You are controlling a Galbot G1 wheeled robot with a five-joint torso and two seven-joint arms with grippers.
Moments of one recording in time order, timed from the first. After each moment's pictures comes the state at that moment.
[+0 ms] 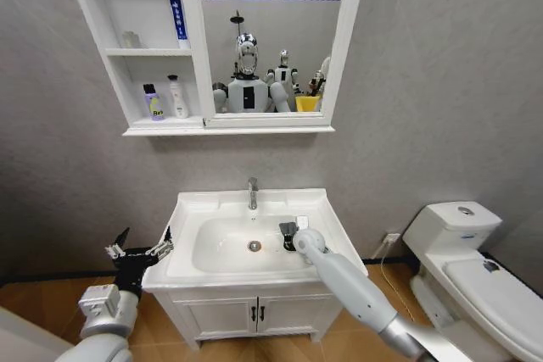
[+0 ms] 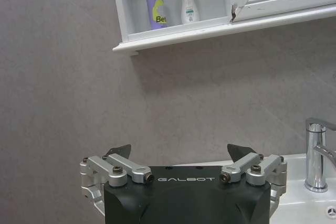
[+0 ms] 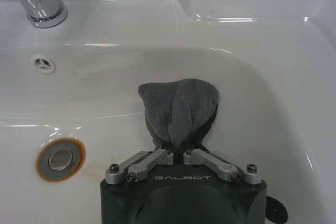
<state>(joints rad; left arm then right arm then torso) 1.76 -1.27 -0.75 -2.50 -0.24 0.34 -0.24 -0.67 1.19 -0.15 1.47 1.10 -0.72 0.74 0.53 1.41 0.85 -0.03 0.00</state>
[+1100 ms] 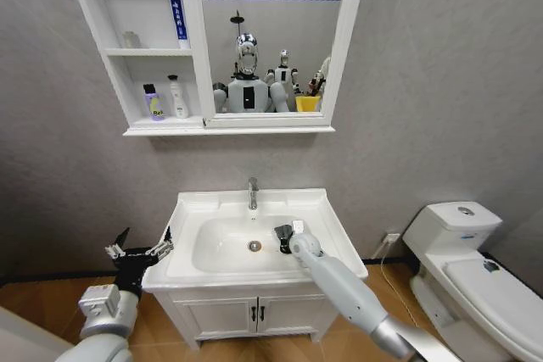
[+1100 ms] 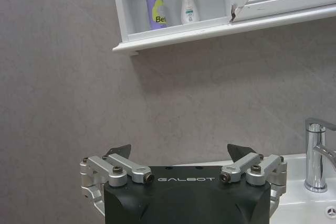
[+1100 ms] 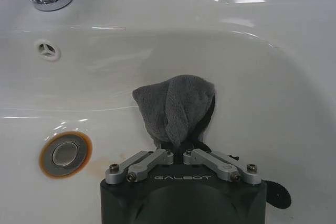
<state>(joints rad) 1.76 -1.27 -0.75 -2.50 -0.24 0.34 -0.24 -0.69 1.24 -0.14 1.38 1.00 -0.69 0.63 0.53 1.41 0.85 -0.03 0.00</state>
